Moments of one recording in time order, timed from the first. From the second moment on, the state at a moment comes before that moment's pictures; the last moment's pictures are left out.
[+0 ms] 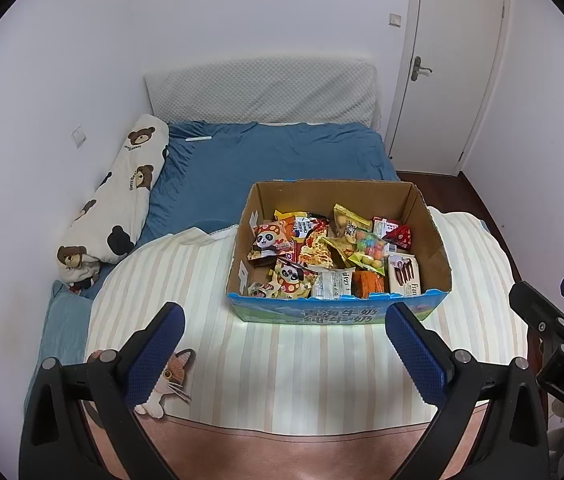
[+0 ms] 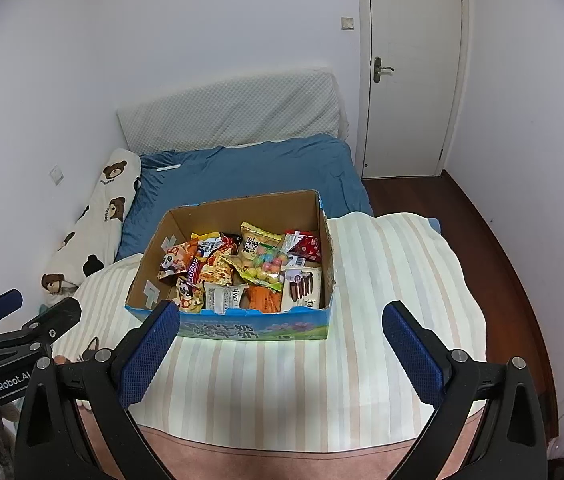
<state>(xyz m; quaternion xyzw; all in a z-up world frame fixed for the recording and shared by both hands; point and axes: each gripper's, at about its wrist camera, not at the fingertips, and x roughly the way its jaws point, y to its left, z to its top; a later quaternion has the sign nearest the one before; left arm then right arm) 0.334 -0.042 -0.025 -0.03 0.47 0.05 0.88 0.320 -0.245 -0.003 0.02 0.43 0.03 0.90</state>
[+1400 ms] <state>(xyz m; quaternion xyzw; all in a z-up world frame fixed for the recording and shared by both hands) 0.330 -0.042 -0.020 -0.02 0.45 0.05 0.89 0.317 -0.245 0.001 0.01 0.43 0.03 0.90</state>
